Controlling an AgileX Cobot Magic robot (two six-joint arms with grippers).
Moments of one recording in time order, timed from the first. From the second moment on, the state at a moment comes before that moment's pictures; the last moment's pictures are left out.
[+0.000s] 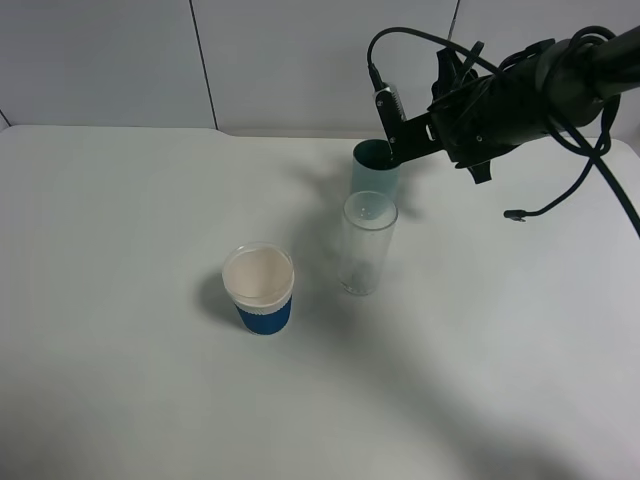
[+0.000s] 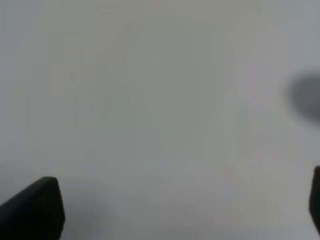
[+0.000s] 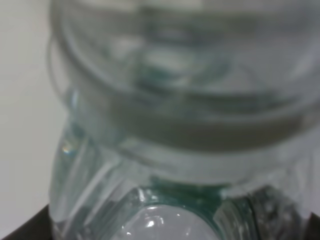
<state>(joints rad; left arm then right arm) 0.13 0.13 -0.52 -0.12 1.06 0.20 0.50 1.97 -1.11 -1.73 0.71 0.07</state>
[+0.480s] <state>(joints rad) 0.13 0.13 -0.52 -0.12 1.06 0.20 0.50 1.97 -1.11 -1.73 0.70 0.03</state>
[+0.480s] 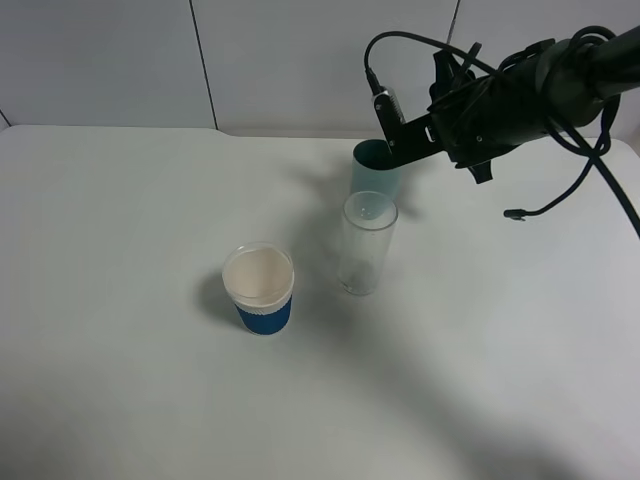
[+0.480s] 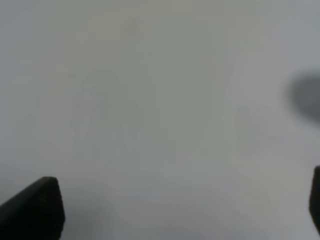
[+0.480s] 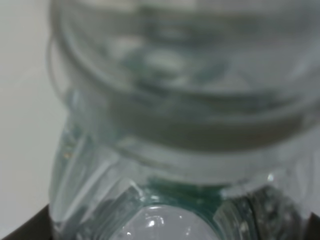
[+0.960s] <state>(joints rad) 0.13 0.13 -0.52 -0.12 1.06 0.20 0.50 1.97 -1.11 -1.73 0.70 0.03</state>
